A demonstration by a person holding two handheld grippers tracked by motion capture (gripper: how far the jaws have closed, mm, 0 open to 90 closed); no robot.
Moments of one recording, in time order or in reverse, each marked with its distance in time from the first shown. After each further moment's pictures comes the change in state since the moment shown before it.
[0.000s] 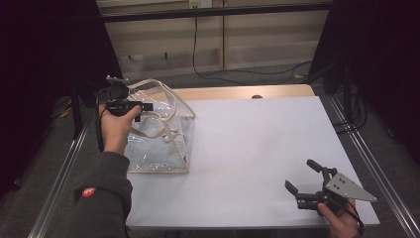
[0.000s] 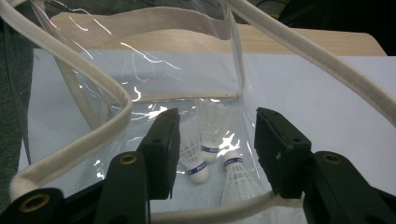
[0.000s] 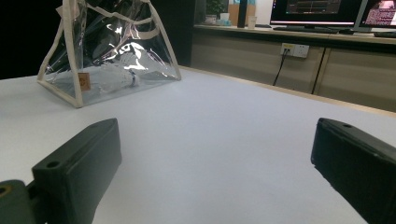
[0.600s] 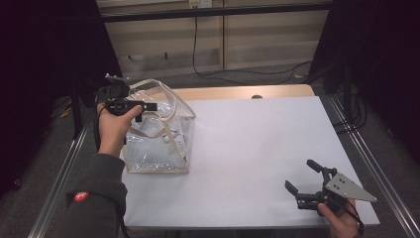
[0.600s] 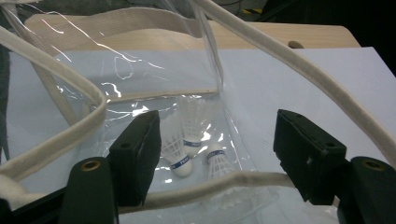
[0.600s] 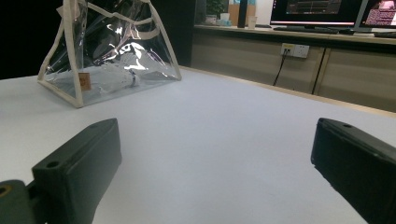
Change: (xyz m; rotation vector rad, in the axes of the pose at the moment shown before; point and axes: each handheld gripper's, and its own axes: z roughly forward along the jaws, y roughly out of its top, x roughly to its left) left arm -0.007 0.000 -0.010 0.018 -0.066 0.031; right arm 0.000 0.000 0.000 -0.001 0.002 0.001
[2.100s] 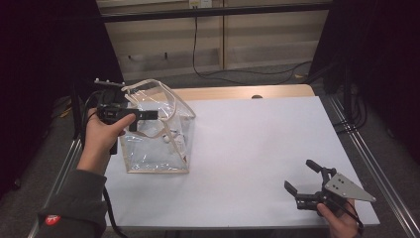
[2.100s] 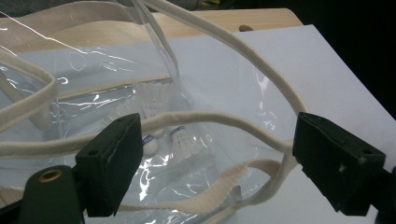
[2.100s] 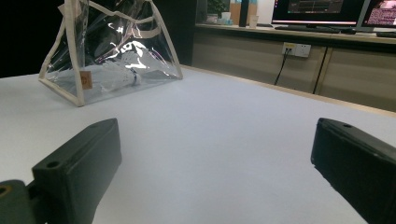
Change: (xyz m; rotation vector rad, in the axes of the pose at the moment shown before) left arm -0.015 -0.016 -0.036 0.010 -0.147 0.087; right arm 0.001 0.000 0.001 0.004 0.005 -0.005
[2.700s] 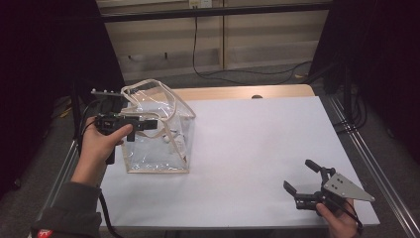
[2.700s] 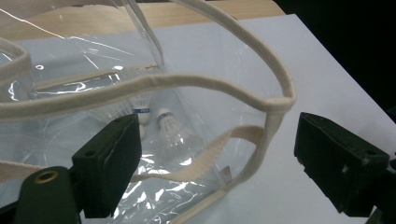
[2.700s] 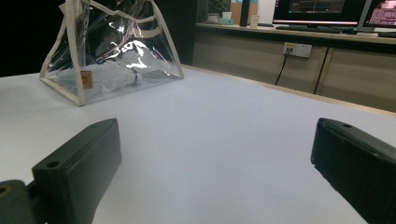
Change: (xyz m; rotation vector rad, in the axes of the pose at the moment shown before) left arm -0.002 -0.022 -0.005 0.006 -0.060 0.030; right arm 0.001 0.000 0.002 0.000 0.003 -0.004
